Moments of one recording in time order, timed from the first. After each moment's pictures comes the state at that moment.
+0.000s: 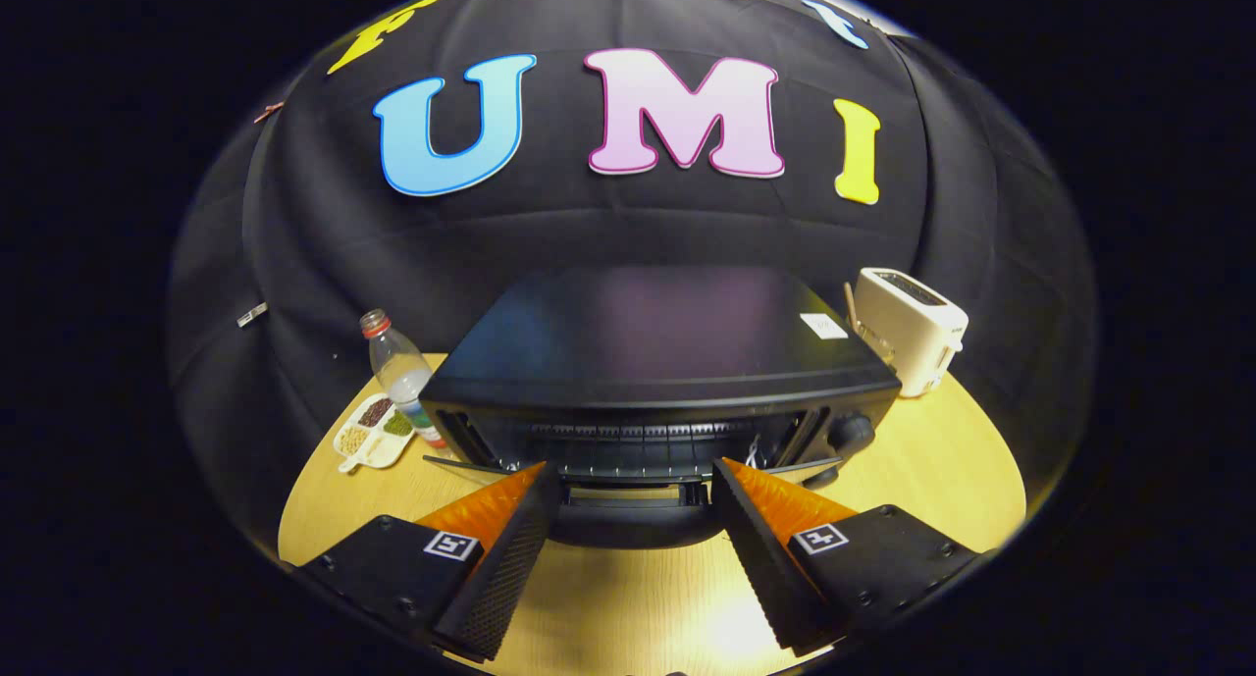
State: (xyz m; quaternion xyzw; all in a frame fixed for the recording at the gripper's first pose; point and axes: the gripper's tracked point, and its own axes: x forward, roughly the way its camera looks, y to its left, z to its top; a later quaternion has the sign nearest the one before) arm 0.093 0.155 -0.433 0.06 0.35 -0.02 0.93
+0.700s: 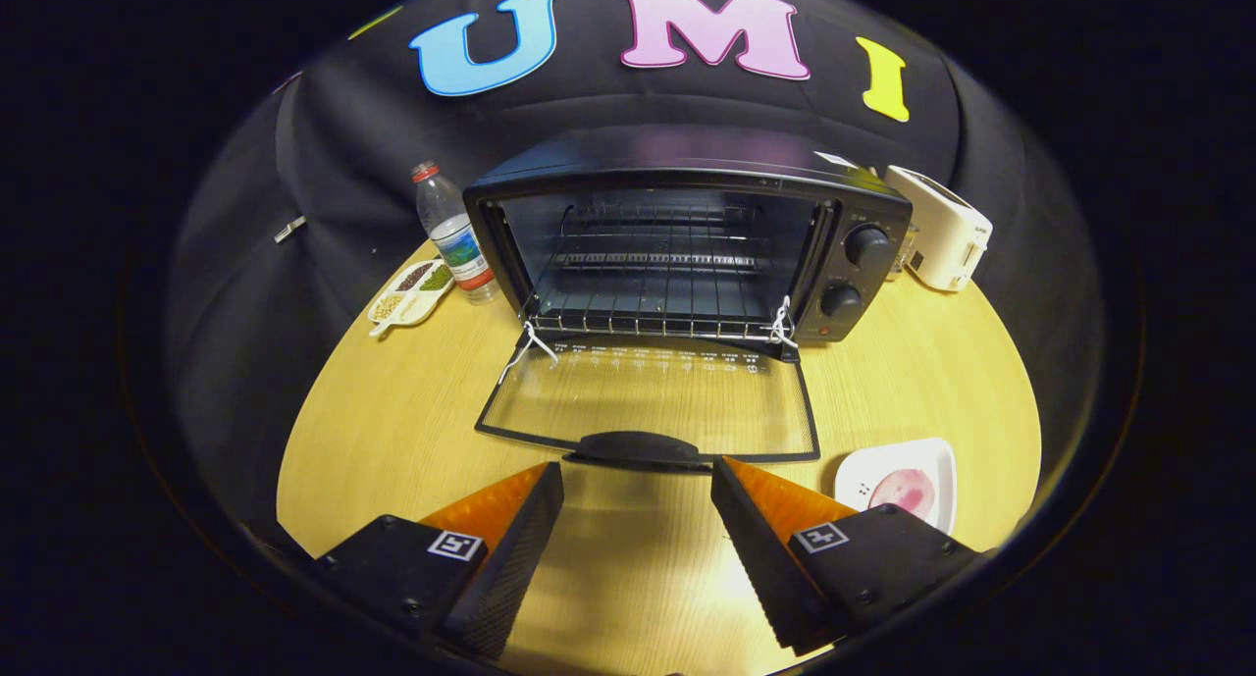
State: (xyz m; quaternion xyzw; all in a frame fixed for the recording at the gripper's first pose) arm -0.021 0.161 -0.481 0.08 0.47 0.04 0.88
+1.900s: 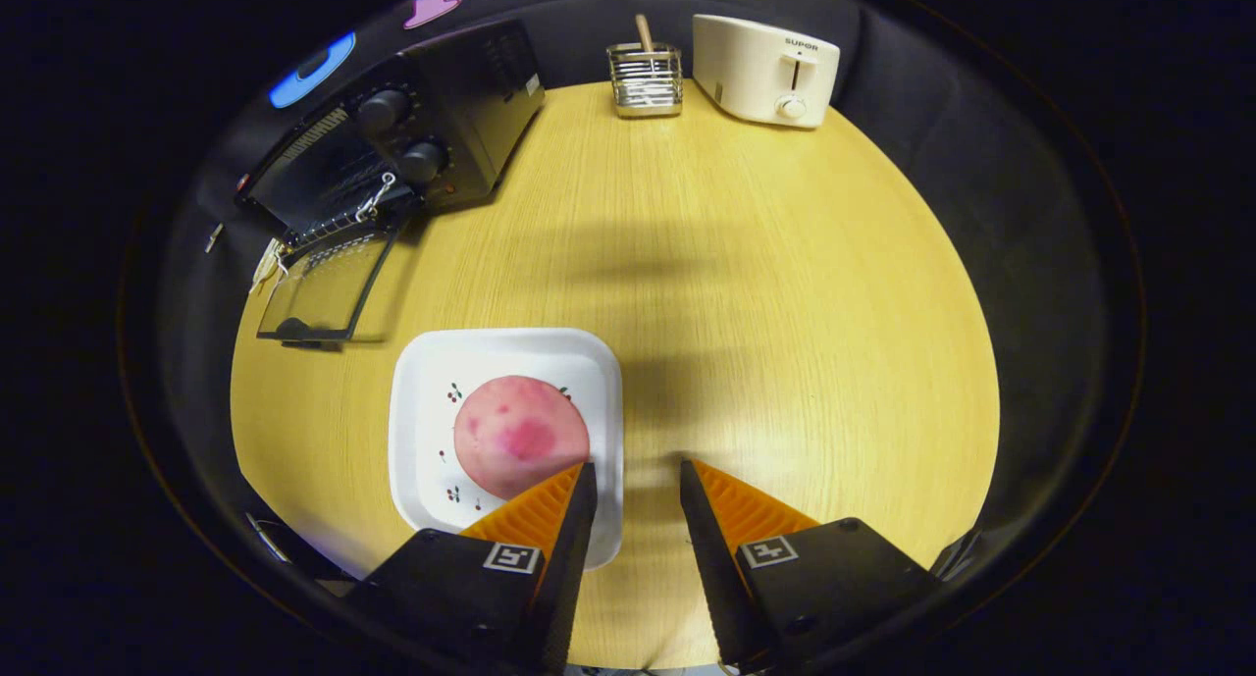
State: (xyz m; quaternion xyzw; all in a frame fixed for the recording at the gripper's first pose) arm -0.093 -0.143 -0.586 0.09 0.64 -0.01 0.76
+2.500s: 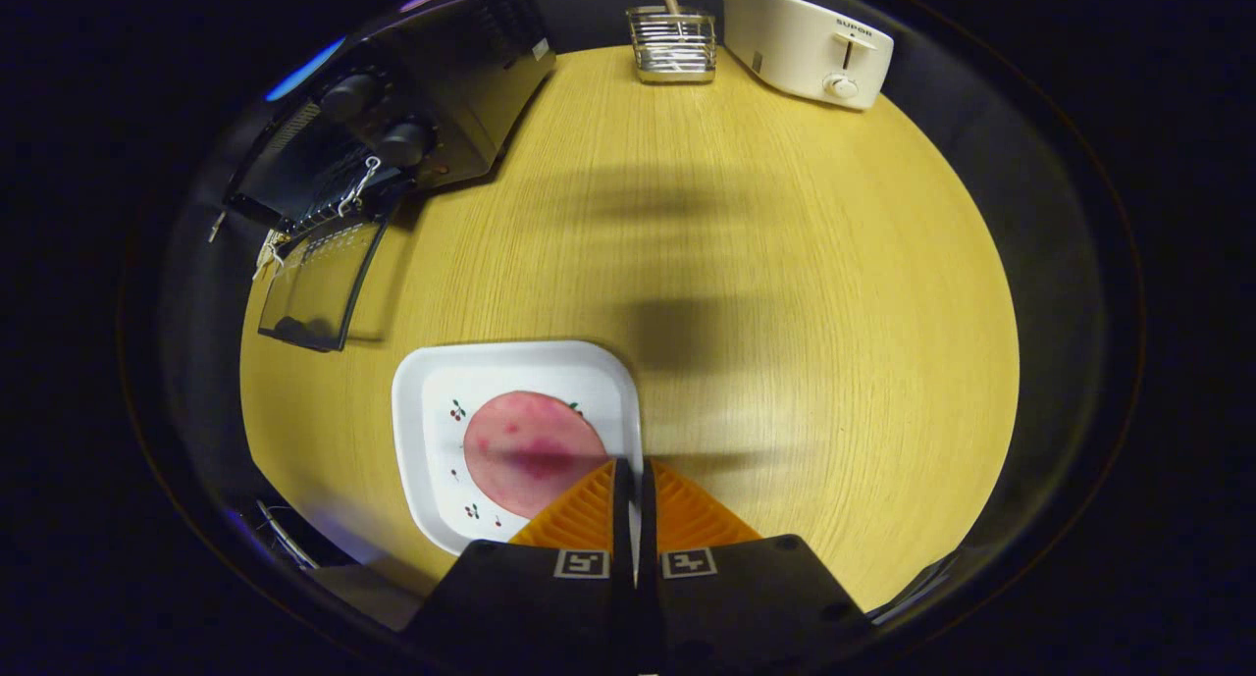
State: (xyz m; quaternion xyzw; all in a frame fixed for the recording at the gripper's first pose) arm -0.081 -0.132 -0.594 0.11 0.69 0.03 0.71
